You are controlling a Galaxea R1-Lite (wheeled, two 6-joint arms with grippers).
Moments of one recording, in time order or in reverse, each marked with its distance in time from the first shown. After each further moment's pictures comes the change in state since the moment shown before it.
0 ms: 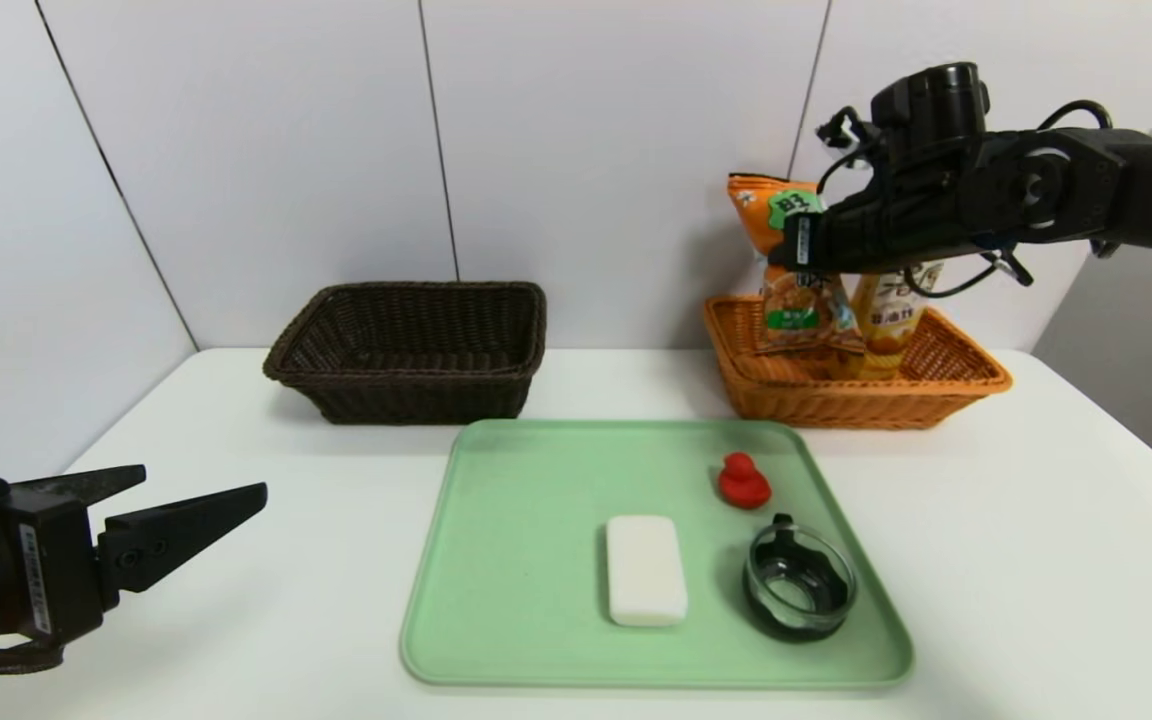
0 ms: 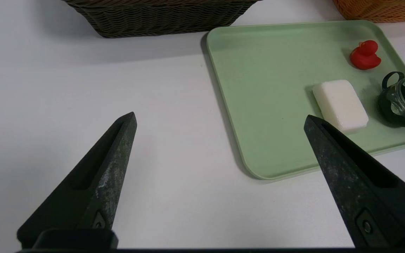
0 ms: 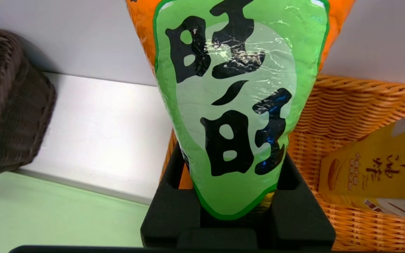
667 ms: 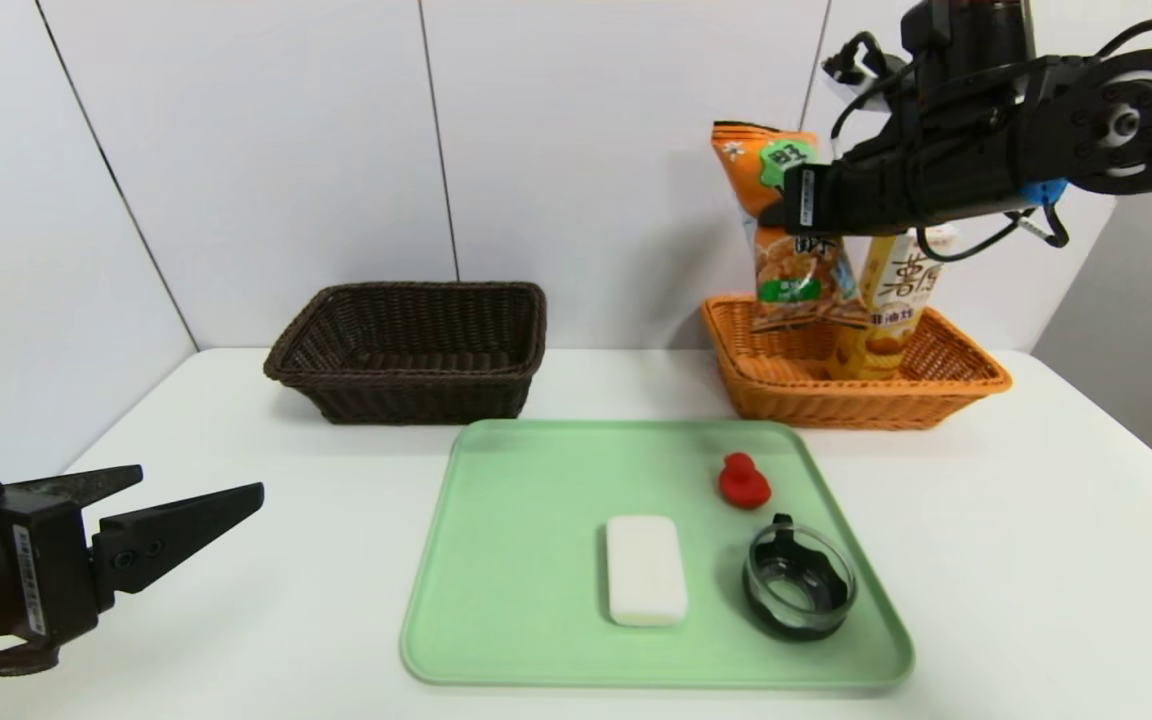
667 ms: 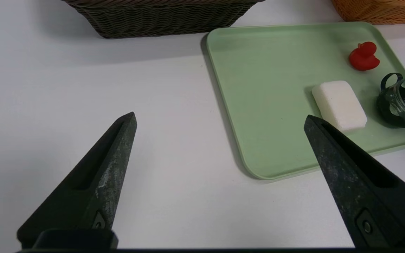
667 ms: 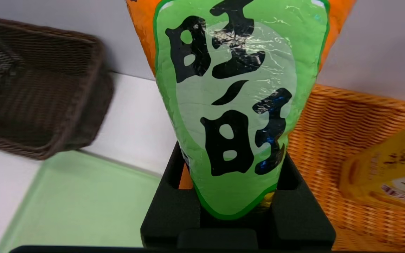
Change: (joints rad) left arm 0.000 -0.007 0.002 0.000 0.000 -0.003; right arm 0.078 -0.109 -0.024 0.067 -0.003 -0.007
